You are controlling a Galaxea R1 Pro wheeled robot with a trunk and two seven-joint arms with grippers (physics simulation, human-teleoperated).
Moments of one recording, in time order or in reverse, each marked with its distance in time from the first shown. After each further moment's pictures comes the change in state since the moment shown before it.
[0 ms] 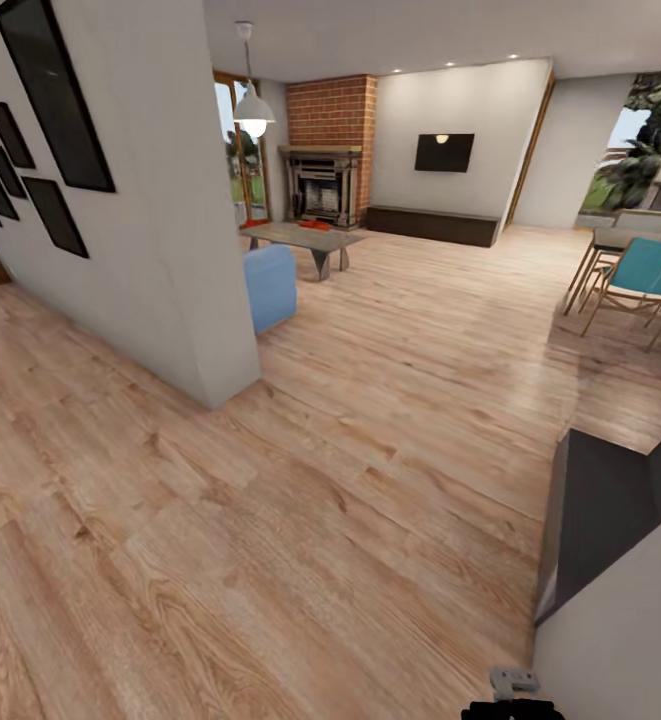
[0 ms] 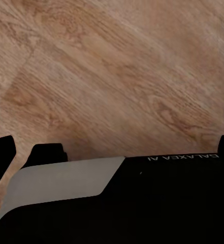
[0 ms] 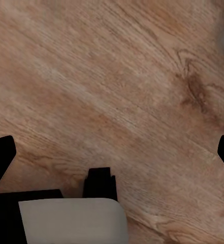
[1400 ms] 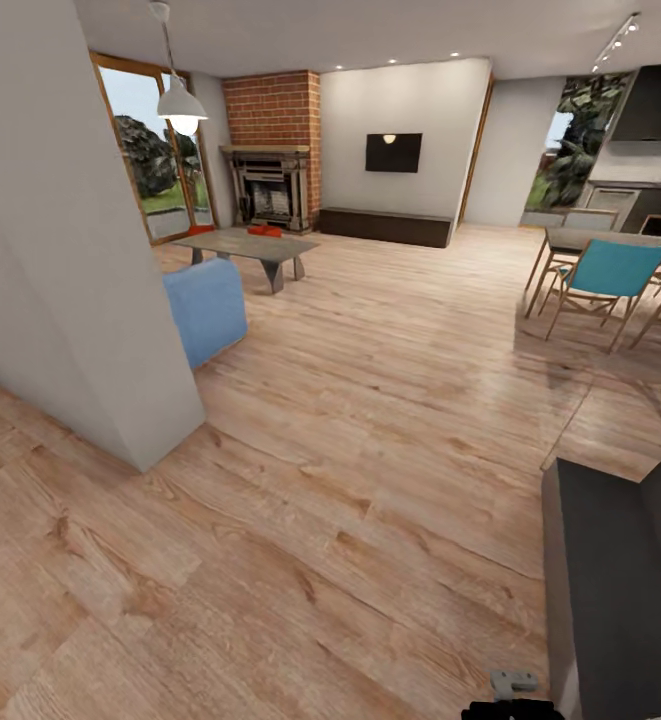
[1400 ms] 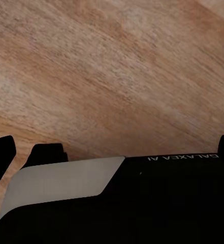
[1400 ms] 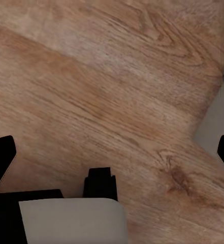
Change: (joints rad) left arm 0.000 0.000 0.000 0.000 0.000 0.000 0.000; right arm 0.000 0.000 0.000 0.000 0.000 0.000 0.000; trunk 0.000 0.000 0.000
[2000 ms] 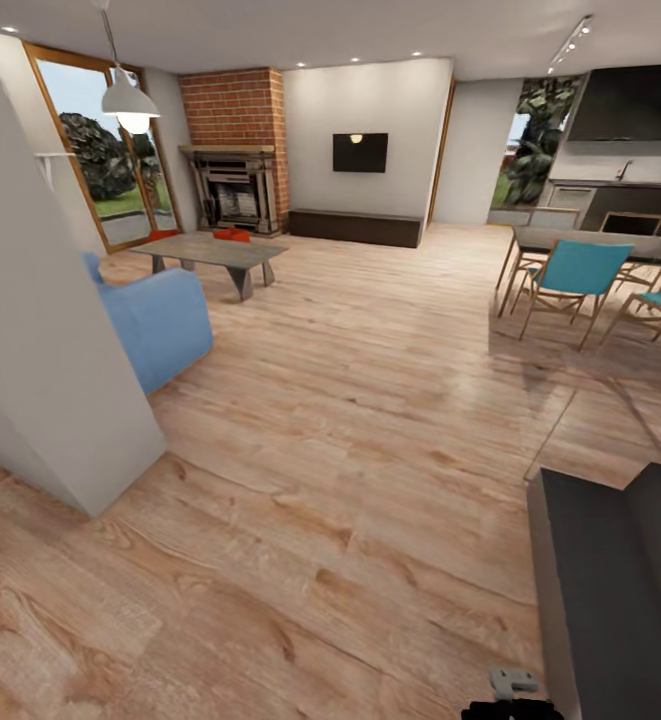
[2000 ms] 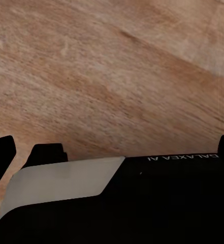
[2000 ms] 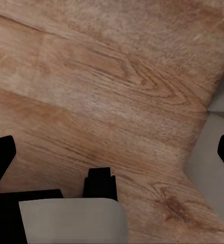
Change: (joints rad) left arm 0.000 0.000 0.000 0.000 0.000 0.000 0.000; right arm 0.000 0.000 0.000 0.000 0.001 0.000 0.000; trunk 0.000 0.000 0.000
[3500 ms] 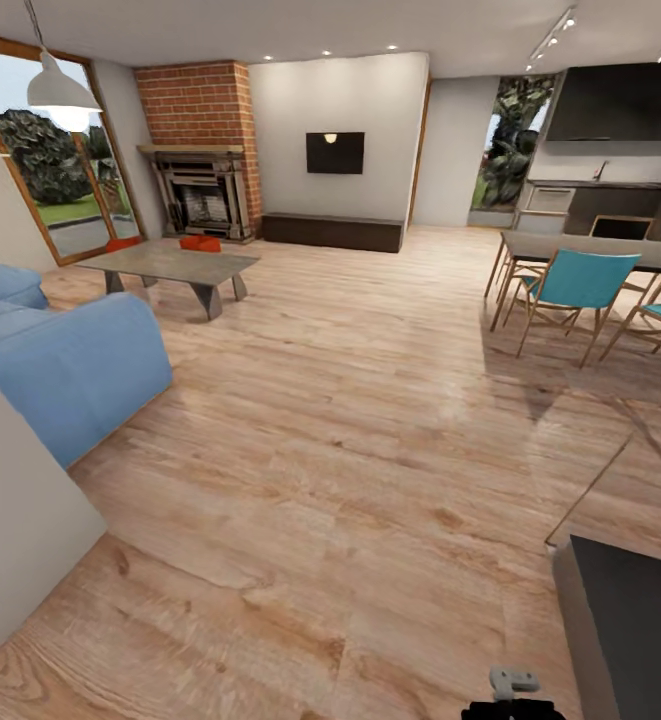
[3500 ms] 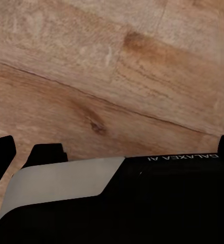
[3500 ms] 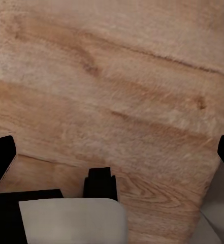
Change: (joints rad) left arm 0.000 0.000 0.000 0.000 0.000 0.000 0.000; right arm 0.000 0.000 0.000 0.000 0.000 0.000 0.000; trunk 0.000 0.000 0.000
